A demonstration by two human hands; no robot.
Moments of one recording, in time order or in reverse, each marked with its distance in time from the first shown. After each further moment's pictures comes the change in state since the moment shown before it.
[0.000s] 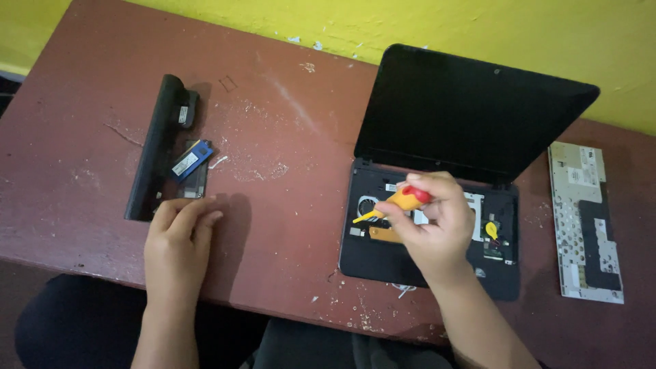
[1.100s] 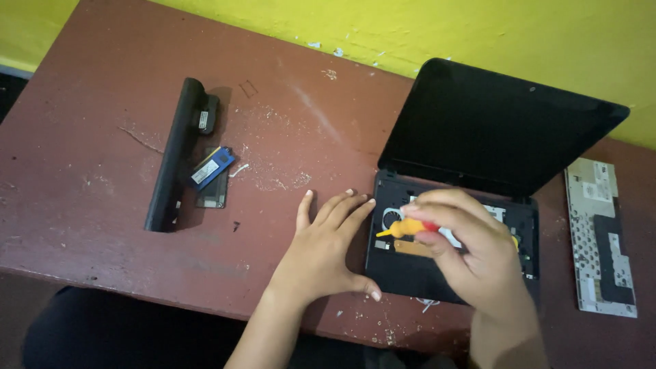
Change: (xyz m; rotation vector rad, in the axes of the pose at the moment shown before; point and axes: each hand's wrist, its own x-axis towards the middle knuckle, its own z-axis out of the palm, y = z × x) left_hand 0.024 0.086 0.065 -0.264 -0.518 0.350; right_hand 0.042 -0.057 -0.010 -0.072 -0.380 0.028
